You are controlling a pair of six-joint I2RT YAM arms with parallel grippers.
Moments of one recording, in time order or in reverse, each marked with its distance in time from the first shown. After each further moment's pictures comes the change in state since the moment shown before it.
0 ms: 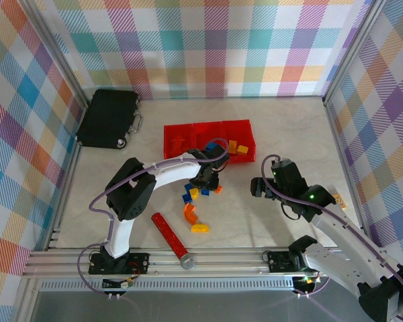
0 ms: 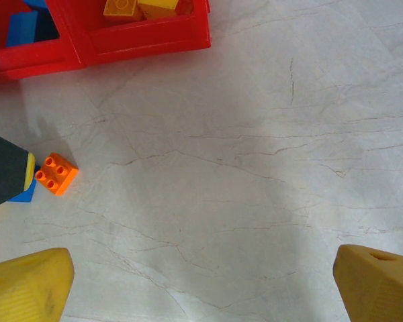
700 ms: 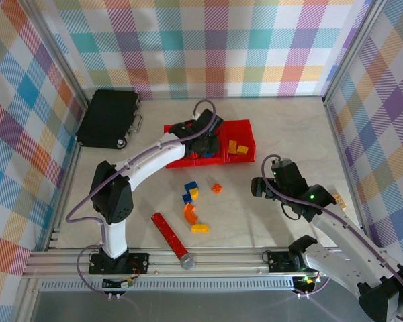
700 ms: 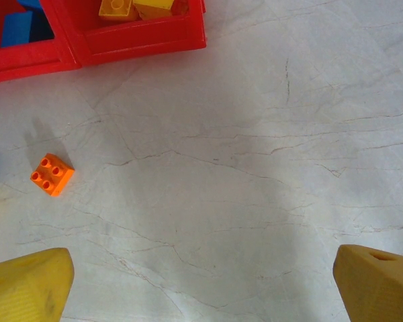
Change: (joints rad) left arm 0.098 -0.110 0.296 0.029 -0.122 0.020; right arm -0.005 -0.001 0.000 -0.005 0.007 0.000
